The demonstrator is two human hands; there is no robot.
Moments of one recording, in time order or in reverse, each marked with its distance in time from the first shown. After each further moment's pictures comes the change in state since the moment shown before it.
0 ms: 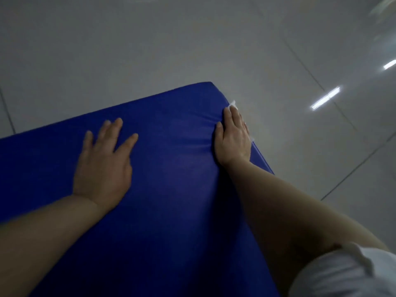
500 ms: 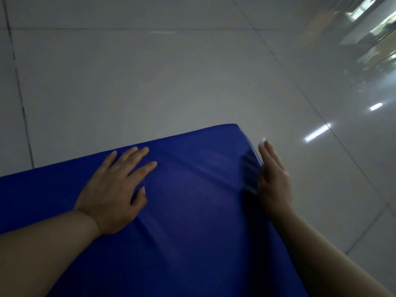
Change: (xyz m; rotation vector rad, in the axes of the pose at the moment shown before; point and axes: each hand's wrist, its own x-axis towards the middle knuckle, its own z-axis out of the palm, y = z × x) left_hand 0.040 -0.062 0.011 -0.094 -0.061 0.231; right_hand 0.007 0.002 -0.029 0.159 0.034 -0.038
